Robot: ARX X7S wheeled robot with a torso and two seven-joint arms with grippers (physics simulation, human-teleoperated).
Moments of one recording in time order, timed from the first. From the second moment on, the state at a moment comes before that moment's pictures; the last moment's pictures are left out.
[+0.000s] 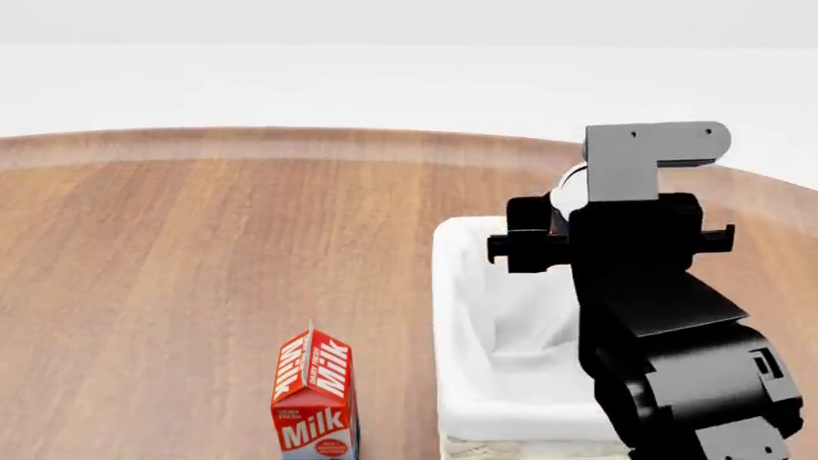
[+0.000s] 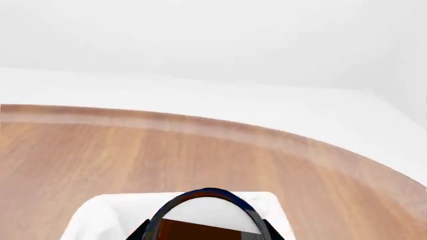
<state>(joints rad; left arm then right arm) -0.33 -0.98 0.56 0.92 -0.40 -0.07 -1.05 1.07 0.37 -0.60 0.57 0.72 0.56 0.32</state>
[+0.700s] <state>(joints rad) -0.33 -0.96 0.57 0.90 -0.39 -0.05 -1.04 1.06 0.30 -0.63 0.81 0.71 0.56 0.25</state>
